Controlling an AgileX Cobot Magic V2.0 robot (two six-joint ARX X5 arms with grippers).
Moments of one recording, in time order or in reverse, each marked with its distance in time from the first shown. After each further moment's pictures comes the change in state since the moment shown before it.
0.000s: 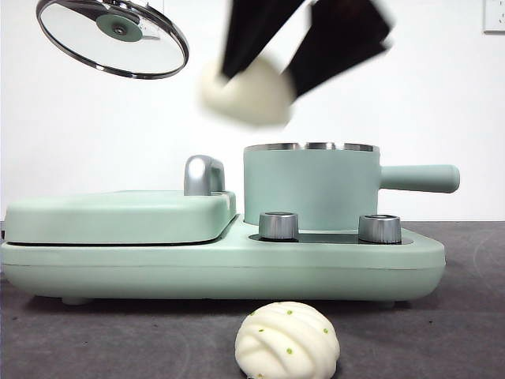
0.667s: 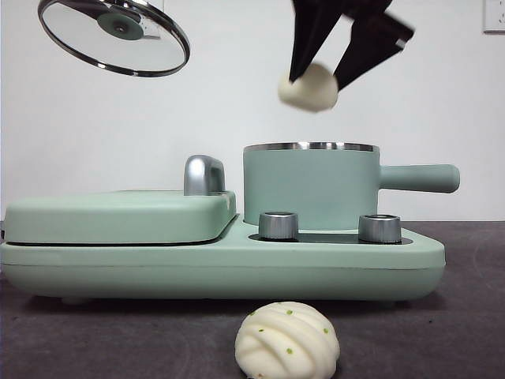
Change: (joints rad) left arm 0.000 0.000 0.000 0.019 0.000 0.000; right arm -0.411 0.328 0.440 -0.145 -0.072 -0.093
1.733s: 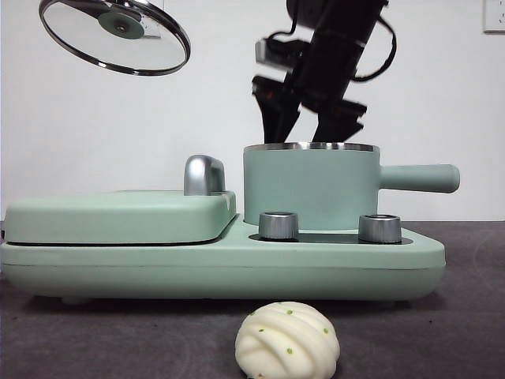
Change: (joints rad) left arm 0.000 0.000 0.000 0.003 0.000 0.000; right arm -0.018 0.289 0.144 0.041 0.038 -0.094
